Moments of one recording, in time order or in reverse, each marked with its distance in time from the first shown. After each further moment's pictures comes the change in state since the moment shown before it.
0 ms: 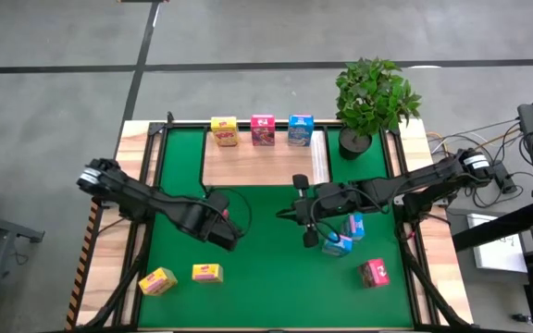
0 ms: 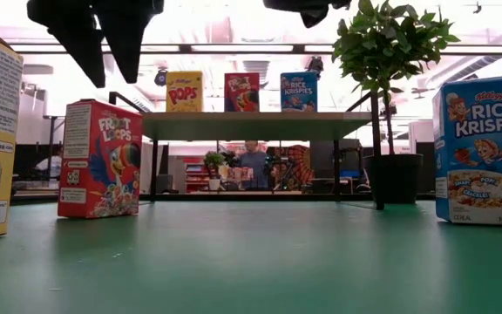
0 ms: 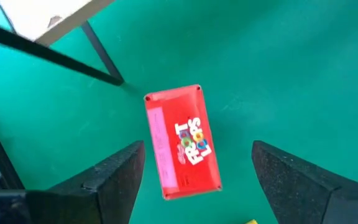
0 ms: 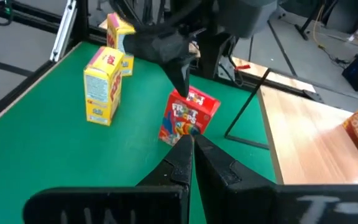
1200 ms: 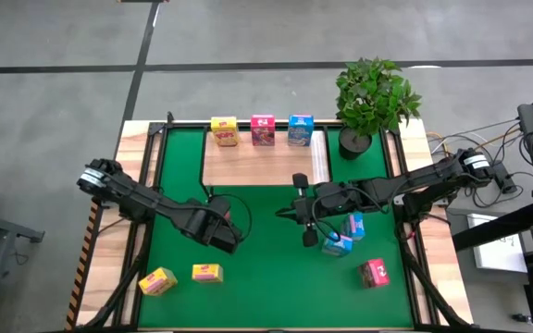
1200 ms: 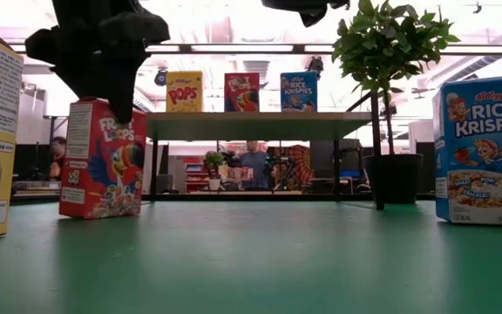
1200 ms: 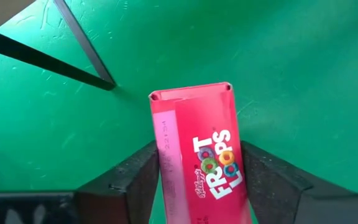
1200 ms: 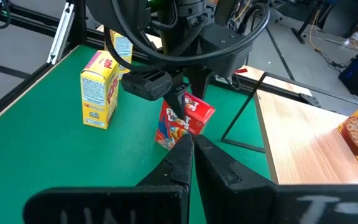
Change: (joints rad) left arm -0.002 0.001 -0.178 0.176 -0.040 0.008; right arm -0.001 0.000 -0.002 0.020 0.000 -0.010
